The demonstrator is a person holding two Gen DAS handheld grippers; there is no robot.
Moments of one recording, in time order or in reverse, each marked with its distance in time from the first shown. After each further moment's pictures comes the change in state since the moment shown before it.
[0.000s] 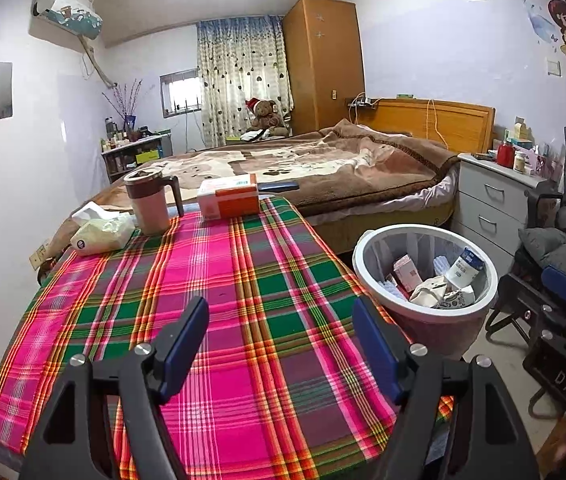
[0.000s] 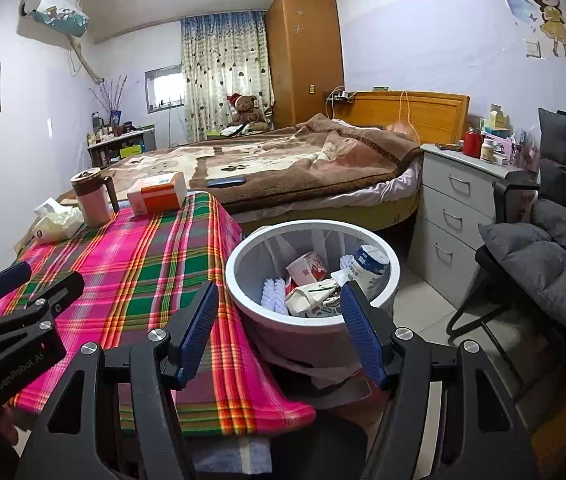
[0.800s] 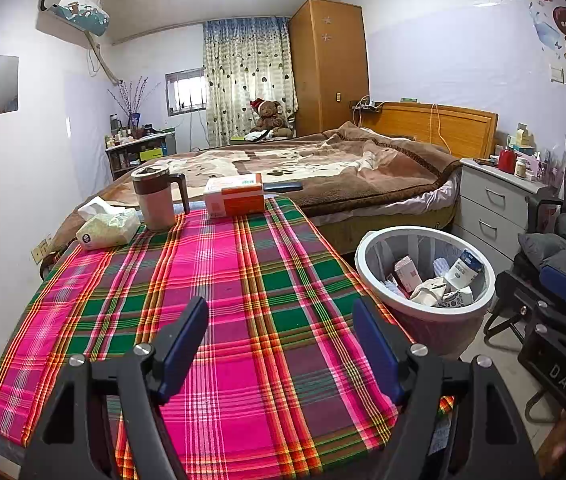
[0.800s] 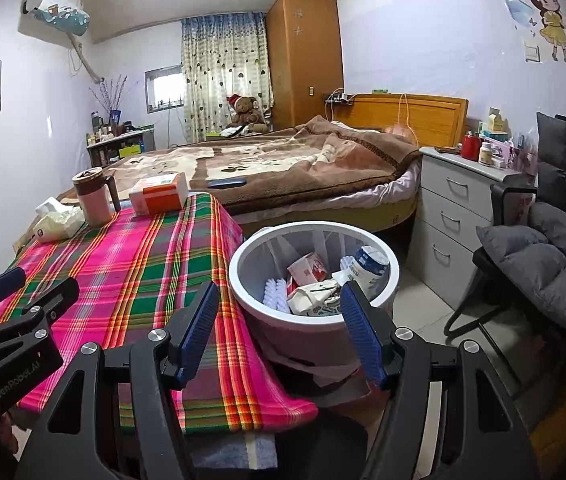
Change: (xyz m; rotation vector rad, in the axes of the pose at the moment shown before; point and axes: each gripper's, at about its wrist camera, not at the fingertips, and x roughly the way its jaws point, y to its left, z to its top) left arm -0.013 0.007 -0.004 -0.020 -0.002 0.005; right arm -0.008 0.006 -0.002 -0.007 -0.004 -0.011
